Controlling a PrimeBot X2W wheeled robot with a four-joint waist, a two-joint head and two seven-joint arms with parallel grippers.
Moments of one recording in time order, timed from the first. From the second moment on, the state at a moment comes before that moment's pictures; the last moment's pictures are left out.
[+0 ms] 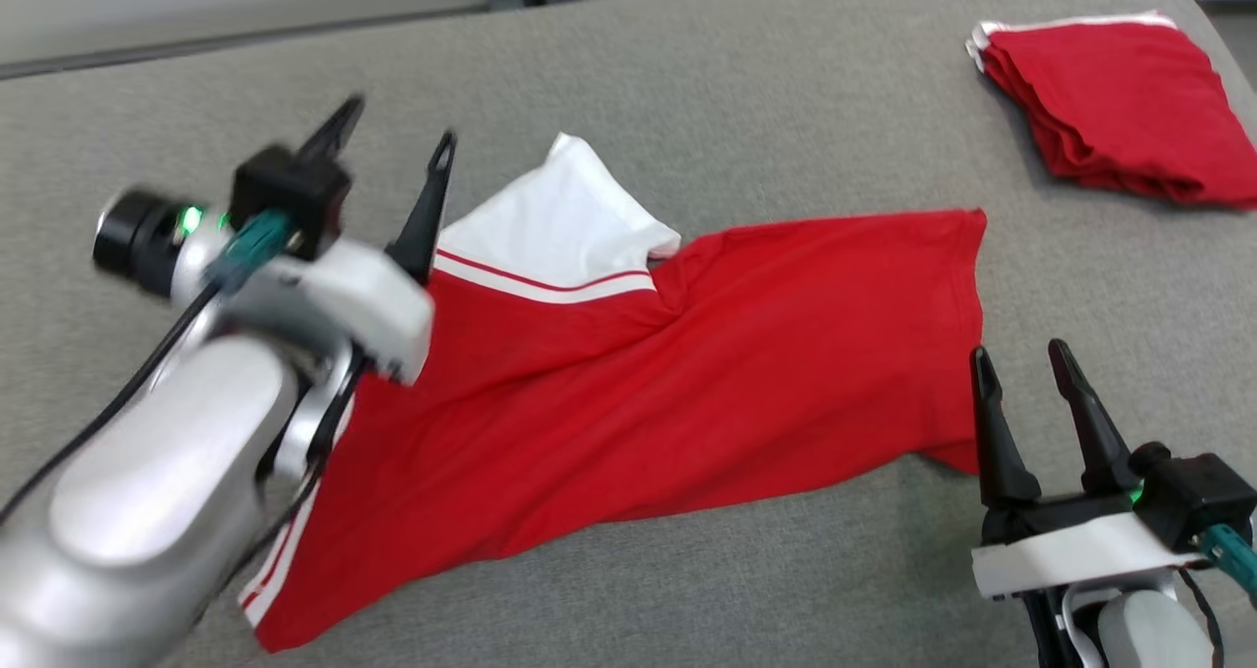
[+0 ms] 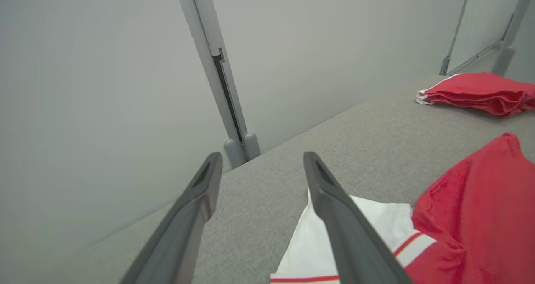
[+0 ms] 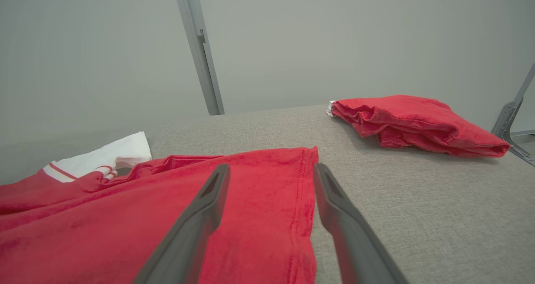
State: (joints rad) left arm -0.71 0.54 -0.77 0.09 -0.61 0.28 0.04; right arm -0.13 -0.12 0.11 0.22 0.25 0.13 -0.26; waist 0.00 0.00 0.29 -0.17
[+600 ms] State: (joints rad) left arm -1.16 0.24 -0.95 0.88 -0.45 0.12 0.09; right arm -0.21 -0.11 0.11 0.19 0.25 0.13 -0.26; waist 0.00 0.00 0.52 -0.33
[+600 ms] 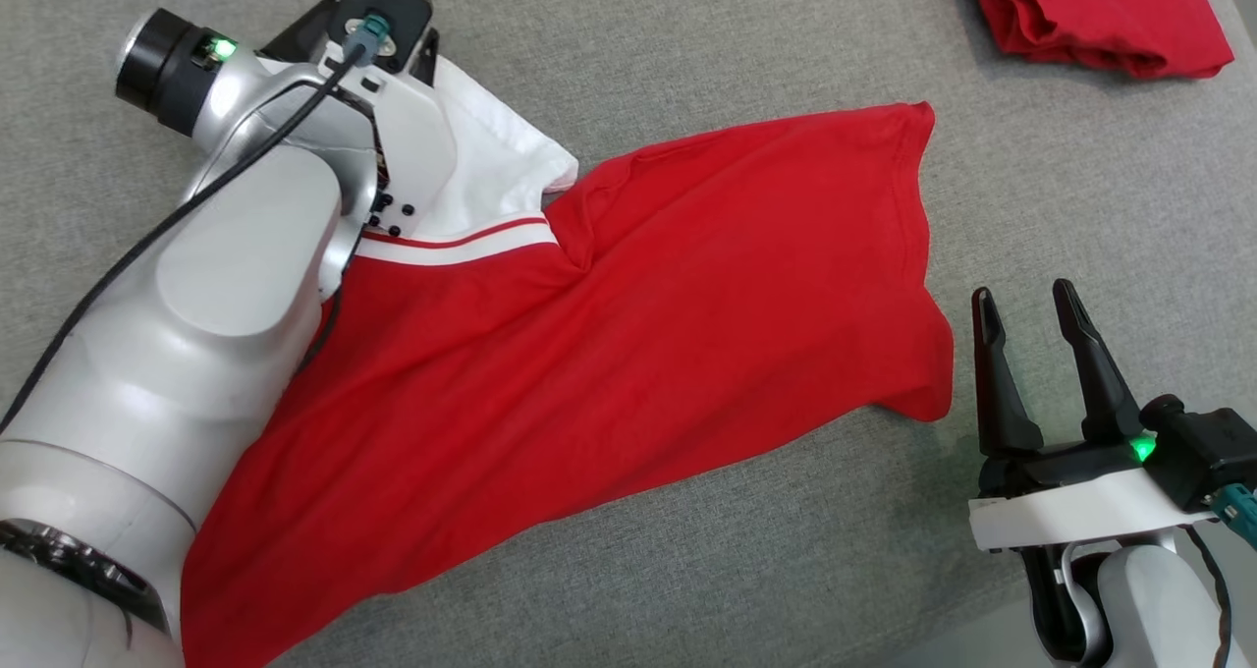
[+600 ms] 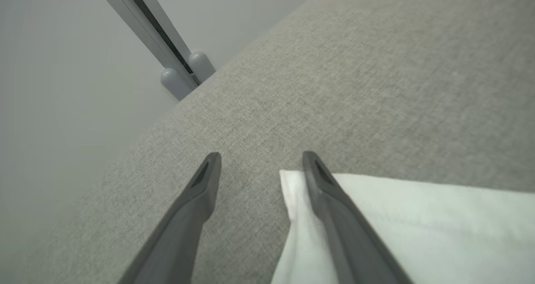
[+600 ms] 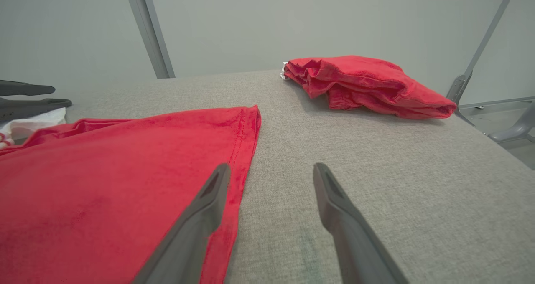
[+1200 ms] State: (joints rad) left arm -1.17 0.20 -0.93 0.91 -0.51 0.08 0.07; right arm -0.20 -0.11 0.09 0.19 0.25 0.13 -0.26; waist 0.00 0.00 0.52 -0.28
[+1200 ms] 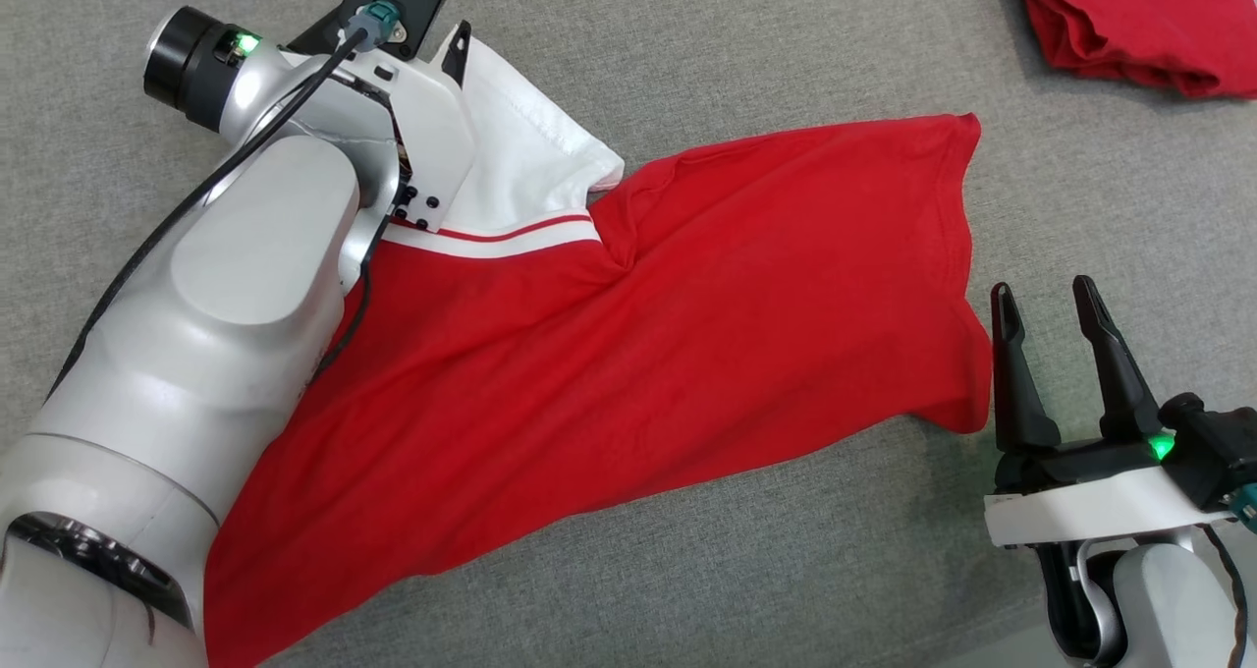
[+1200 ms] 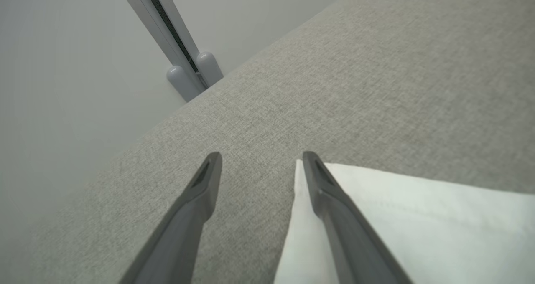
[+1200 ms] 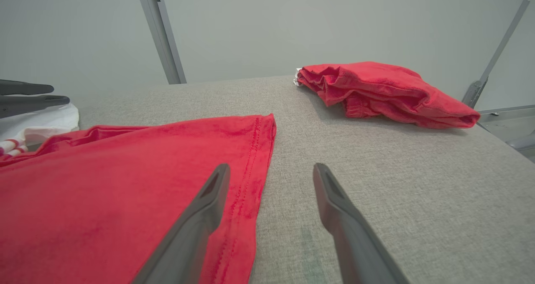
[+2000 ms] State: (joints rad) left arm -1.15 0.23 -1.01 0.90 -0.50 0.02 0.15; right arm -0.21 -0.11 0.12 0.20 0.25 0.13 -0.26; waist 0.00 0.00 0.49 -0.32
